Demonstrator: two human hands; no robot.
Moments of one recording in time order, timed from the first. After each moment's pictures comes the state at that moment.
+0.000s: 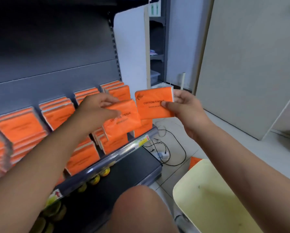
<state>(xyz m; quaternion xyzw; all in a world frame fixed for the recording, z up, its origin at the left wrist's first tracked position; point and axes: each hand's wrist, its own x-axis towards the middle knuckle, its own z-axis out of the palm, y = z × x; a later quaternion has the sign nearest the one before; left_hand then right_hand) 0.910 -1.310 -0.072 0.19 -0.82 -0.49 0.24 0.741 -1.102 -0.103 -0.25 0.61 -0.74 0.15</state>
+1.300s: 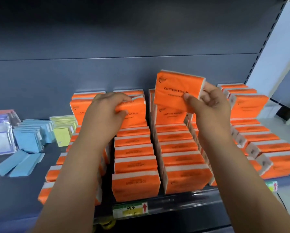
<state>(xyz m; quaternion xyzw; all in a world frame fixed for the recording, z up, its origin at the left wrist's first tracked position) 1.087 -1.558 -0.151 0.38 -0.83 -0.09 0.41 0.859 -1.445 -0.146 -0.37 0.48 -0.77 0.18</state>
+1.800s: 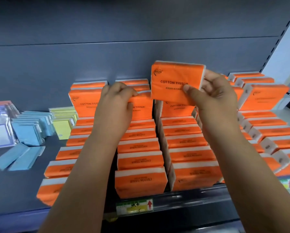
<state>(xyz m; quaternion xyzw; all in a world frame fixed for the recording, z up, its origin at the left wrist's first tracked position) 1.067 -1.579 -0.182 0.38 -0.83 0.02 0.40 0.865 -1.461 -0.153 -0.39 0.47 -0.76 0.21</state>
